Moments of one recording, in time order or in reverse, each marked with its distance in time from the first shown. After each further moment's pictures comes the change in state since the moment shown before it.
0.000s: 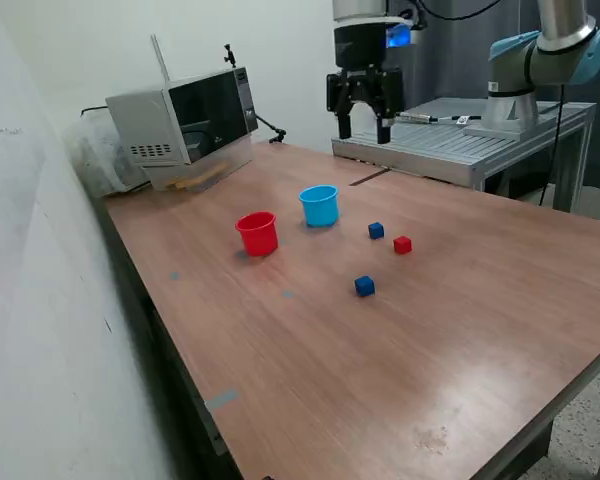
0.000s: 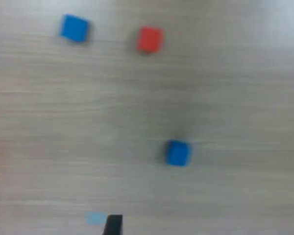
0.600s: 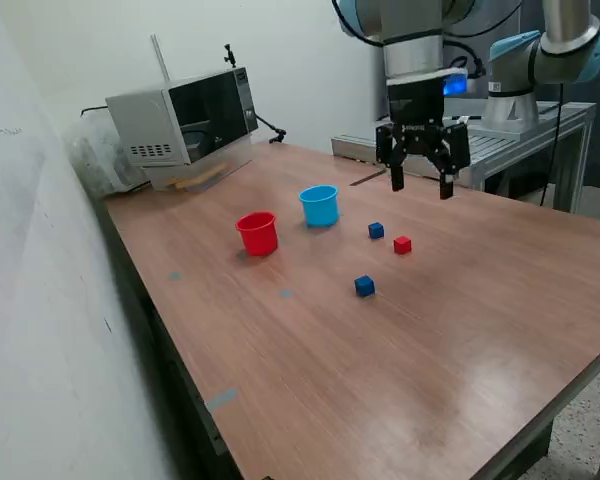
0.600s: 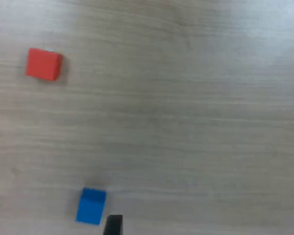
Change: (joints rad) arm 0.107 0.116 0.024 -0.090 0.038 0.089
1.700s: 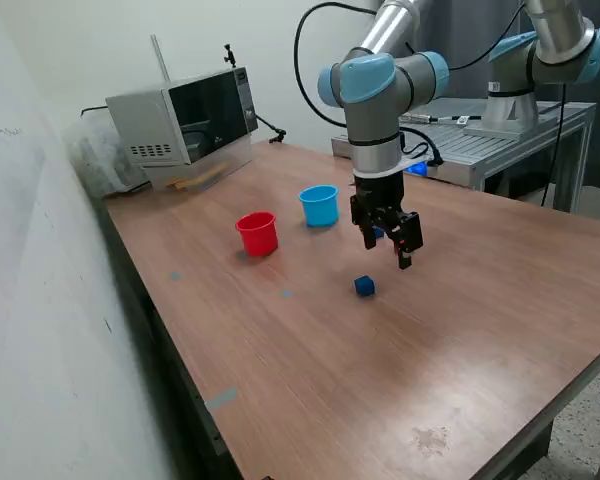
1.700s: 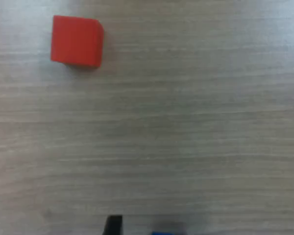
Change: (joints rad) arm -0.058 0.200 -0.063 -0.043 -0.061 0.057
